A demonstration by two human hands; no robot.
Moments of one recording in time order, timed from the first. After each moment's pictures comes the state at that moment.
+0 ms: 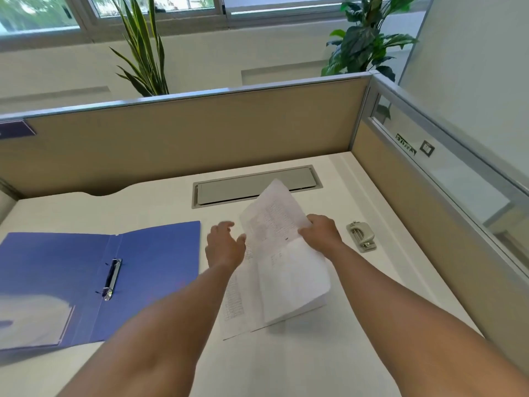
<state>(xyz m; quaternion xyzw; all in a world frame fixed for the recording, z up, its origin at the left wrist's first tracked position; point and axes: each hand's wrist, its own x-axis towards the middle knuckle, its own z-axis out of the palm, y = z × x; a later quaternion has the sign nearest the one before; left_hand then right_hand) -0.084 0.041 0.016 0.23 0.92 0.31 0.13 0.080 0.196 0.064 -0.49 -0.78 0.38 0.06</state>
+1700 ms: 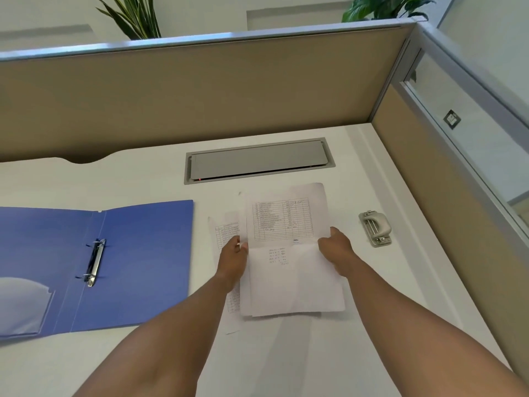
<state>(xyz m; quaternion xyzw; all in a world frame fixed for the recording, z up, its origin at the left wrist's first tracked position) -0.074 0.045 -0.059 0.09 0.76 0.50 0.39 0.086 0.223 -0.018 -0.58 -0.61 0.54 0.03</state>
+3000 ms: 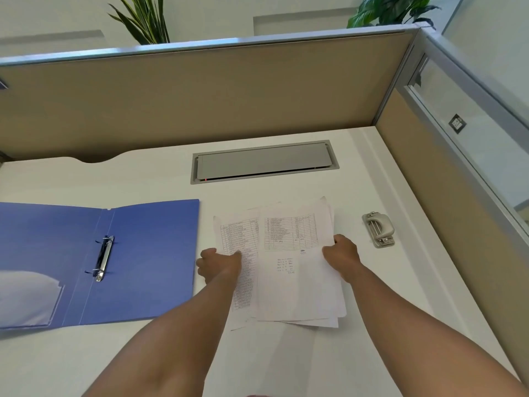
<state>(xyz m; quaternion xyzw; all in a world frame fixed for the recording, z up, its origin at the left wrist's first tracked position) -0.077 0.033 -0.056 -0.12 0.91 0.32 0.24 0.100 0.217 -0.037 -0.61 -0.64 0.47 0.01</state>
